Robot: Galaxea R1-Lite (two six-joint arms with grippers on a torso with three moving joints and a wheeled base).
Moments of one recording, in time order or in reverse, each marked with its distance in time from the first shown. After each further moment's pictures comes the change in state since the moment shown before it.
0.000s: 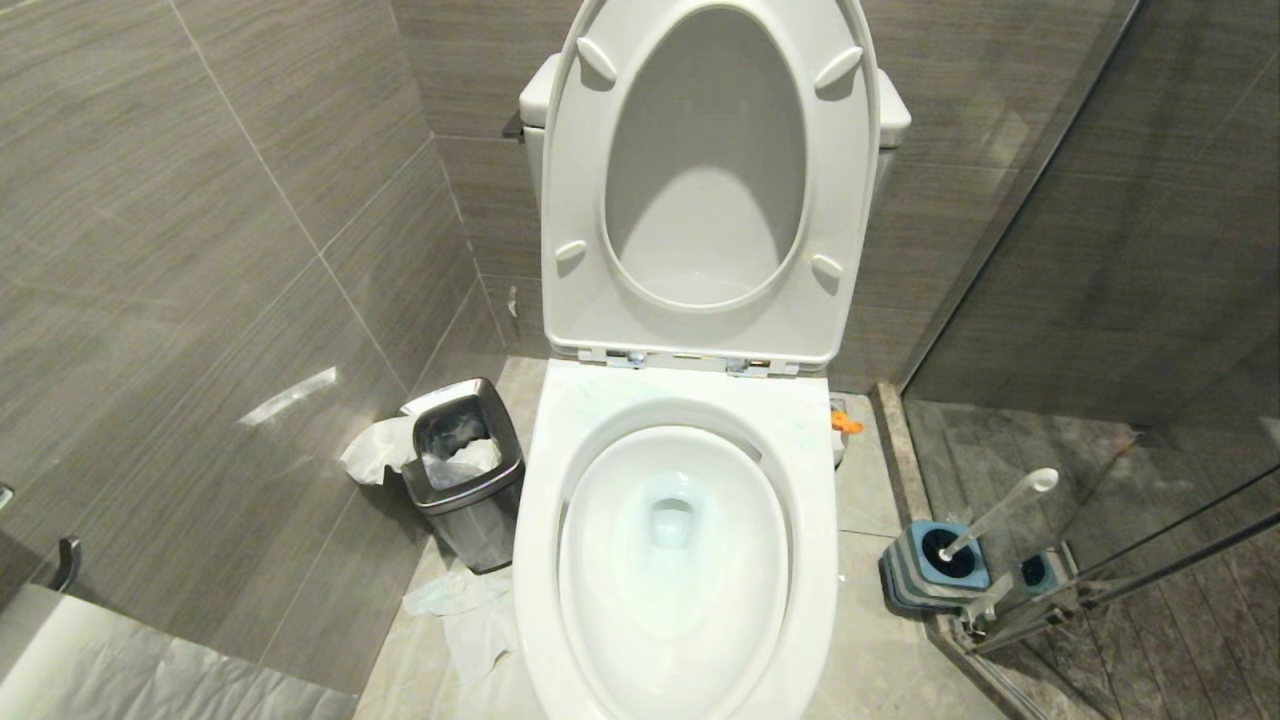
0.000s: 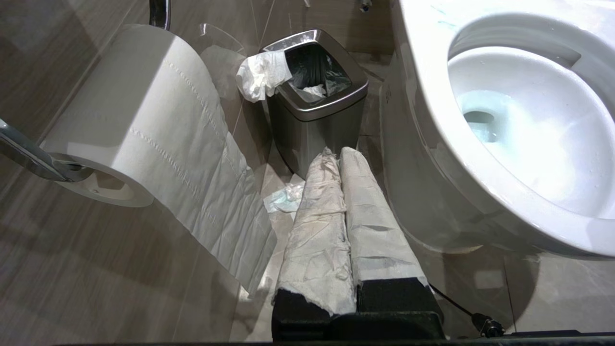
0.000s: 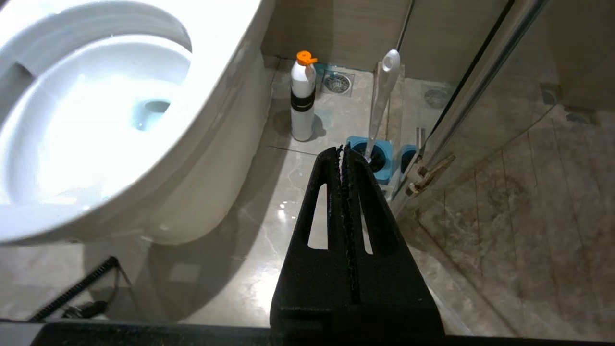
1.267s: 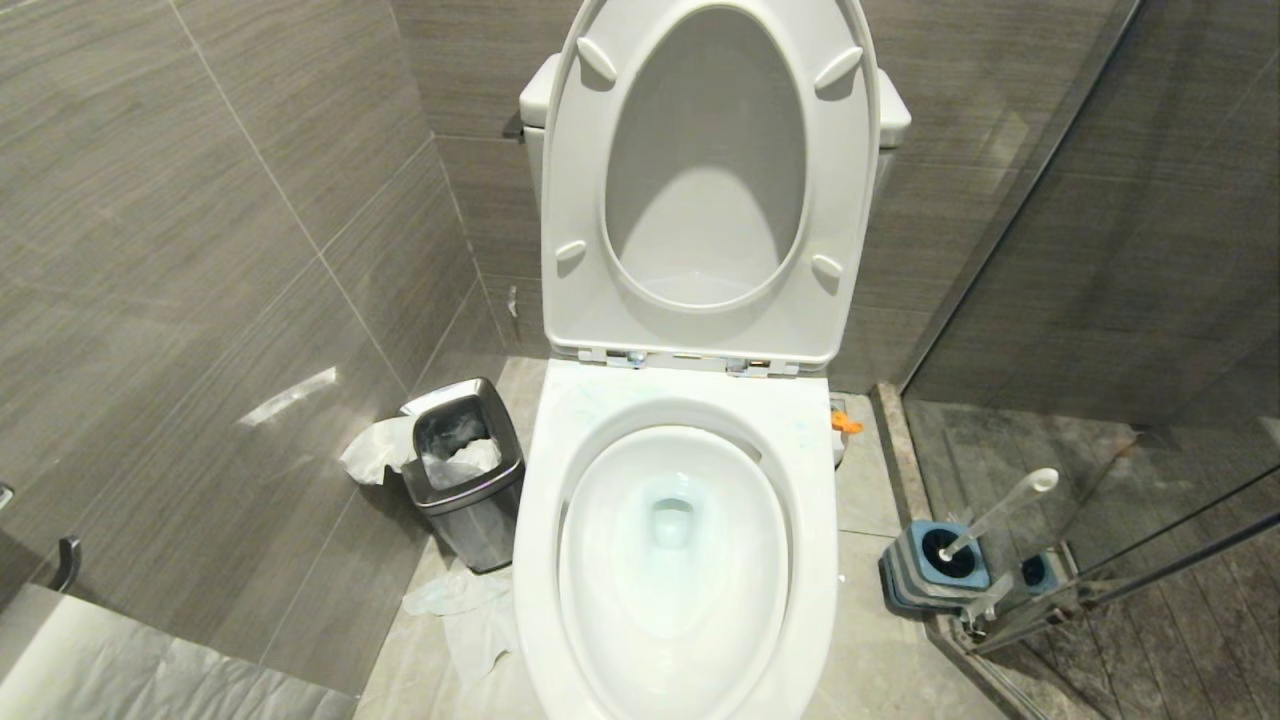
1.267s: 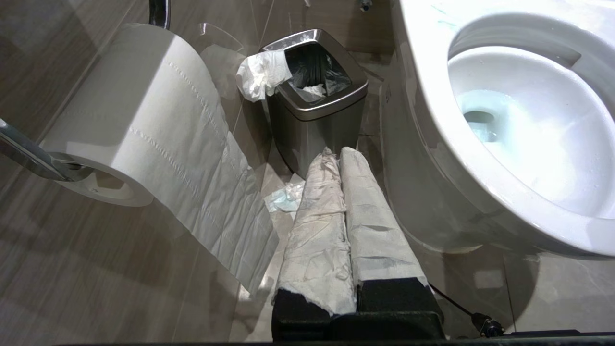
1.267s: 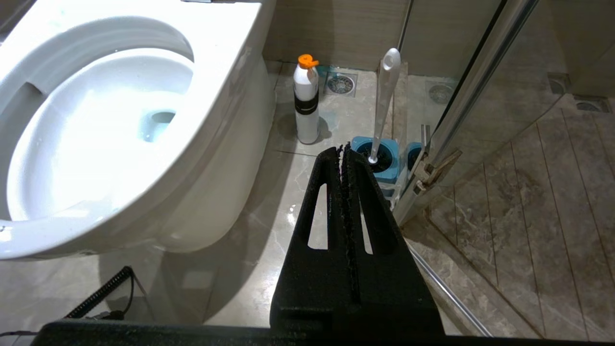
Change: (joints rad) left arm 0.000 0.000 0.000 0.001 0.000 0.000; right arm -0.001 0.000 0.000 -0.005 -0.011 0.068
